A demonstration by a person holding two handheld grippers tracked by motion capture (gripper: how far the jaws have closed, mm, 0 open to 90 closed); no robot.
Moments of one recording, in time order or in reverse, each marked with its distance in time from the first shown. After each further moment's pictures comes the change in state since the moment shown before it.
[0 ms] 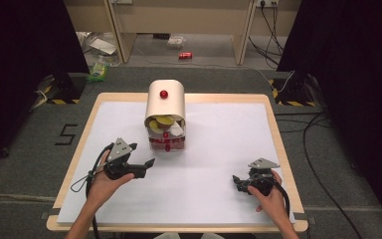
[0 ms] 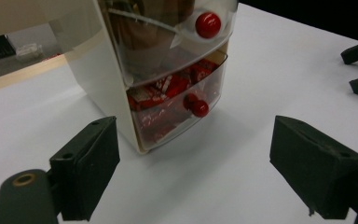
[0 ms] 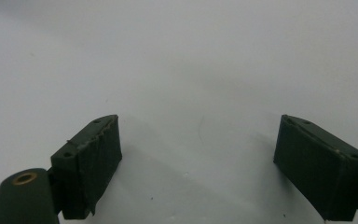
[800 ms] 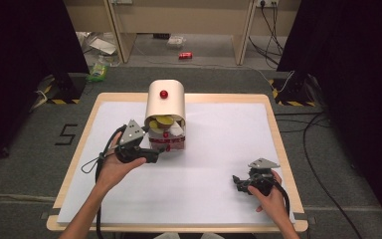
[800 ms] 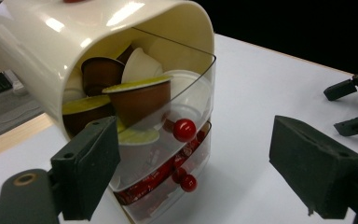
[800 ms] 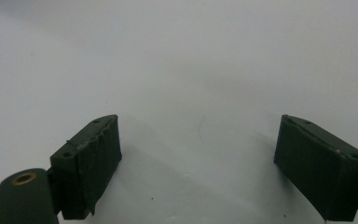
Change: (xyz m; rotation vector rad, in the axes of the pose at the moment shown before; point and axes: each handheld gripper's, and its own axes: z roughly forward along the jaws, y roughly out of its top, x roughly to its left) left arm -0.010 0.058 0.016 -0.049 -0.028 0.073; right arm 0.000 0.000 0.000 0.000 0.001 0.000
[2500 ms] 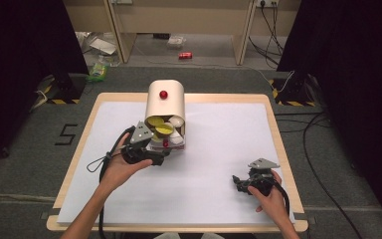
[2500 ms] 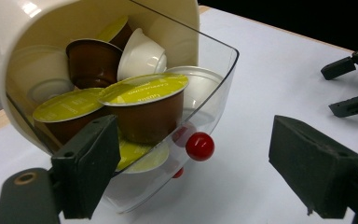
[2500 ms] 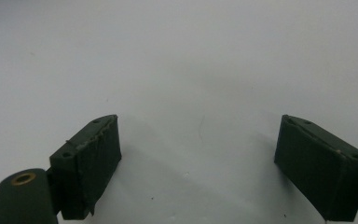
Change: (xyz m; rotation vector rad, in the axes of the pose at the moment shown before) left arm -0.013 0.000 0.007 0.103 -0.013 0.003; right arm 0.000 0.000 0.000 -0.001 -0.001 -0.004
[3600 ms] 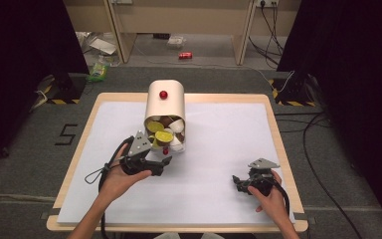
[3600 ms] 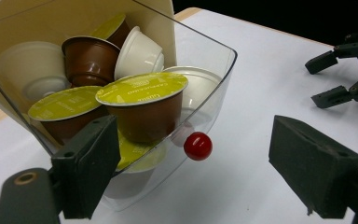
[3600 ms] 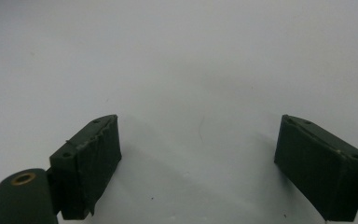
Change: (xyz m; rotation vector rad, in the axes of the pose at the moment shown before) left arm -0.018 -0.016 -0.012 -0.025 -0.006 0.007; right arm 0.000 0.000 0.000 0.000 0.000 0.000
